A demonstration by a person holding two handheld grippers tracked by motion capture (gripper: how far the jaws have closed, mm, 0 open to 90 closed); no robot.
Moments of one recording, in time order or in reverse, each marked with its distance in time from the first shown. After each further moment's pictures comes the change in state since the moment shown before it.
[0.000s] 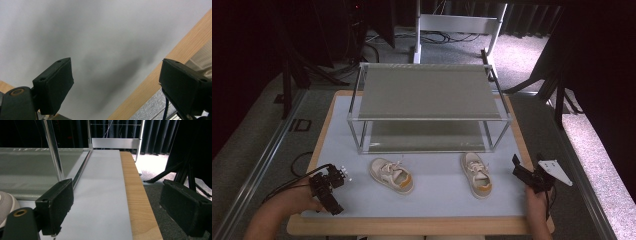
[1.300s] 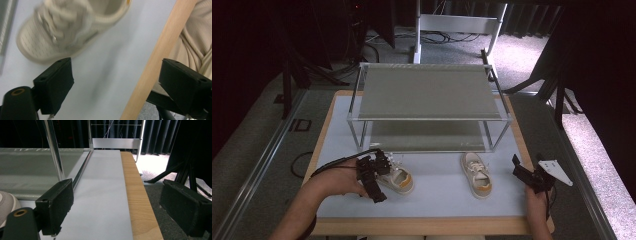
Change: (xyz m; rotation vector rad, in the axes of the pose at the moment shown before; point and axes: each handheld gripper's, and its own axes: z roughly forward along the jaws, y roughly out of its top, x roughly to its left) left arm -0.061 0.112 -0.053 -0.112 -0.023 0.273; right arm 0.000 0.000 0.000 -0.001 0.005 0.001
